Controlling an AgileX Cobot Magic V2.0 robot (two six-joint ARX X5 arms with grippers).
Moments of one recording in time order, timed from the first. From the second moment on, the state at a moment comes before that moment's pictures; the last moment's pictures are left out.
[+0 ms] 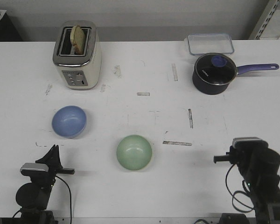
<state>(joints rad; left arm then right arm) -0.04 0.01 0.03 0.04 0.00 0.04 -0.03 0.61 0.72 -0.65 -0.01 -0.08</state>
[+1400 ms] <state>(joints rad) 0.21 0.90 1.00 -0.28 0.11 0.04 0.03 0.18 0.54 -0.59 -0.06 -0.09</state>
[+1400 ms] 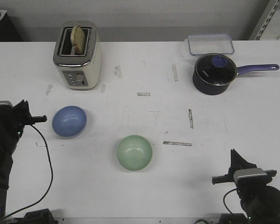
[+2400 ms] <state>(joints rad) 0.21 1.51 1.00 -0.45 0.19 -0.07 0.03 0.18 0.54 -0.59 -0.06 -0.09</state>
